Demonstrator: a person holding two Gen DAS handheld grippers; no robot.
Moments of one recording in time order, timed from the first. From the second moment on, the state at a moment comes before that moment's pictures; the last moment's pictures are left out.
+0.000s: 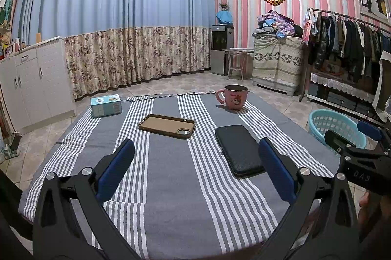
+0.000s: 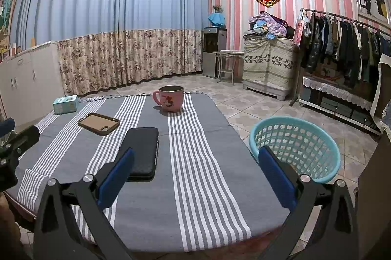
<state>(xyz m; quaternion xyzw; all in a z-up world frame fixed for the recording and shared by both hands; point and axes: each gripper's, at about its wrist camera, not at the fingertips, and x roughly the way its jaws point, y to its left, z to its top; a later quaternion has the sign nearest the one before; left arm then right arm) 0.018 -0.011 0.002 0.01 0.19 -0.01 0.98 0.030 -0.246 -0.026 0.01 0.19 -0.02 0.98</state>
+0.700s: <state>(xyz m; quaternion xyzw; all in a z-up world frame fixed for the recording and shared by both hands) 0.017 -0.016 0.003 0.01 0.18 -0.01 0.98 0.032 -0.249 -0.030 0.01 0.20 -0.02 0.98</state>
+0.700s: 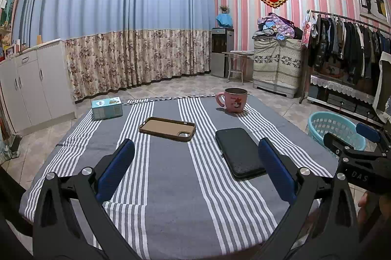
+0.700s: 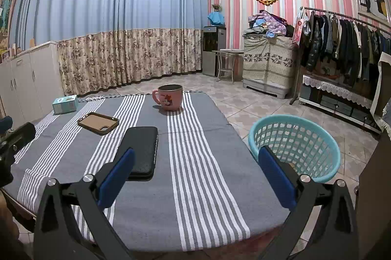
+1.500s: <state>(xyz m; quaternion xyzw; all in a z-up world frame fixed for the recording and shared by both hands) 0.016 -0.016 0.003 0.01 0.18 -0.01 0.98 0.033 -0.251 -0.030 0.01 0.19 -0.02 0.98</state>
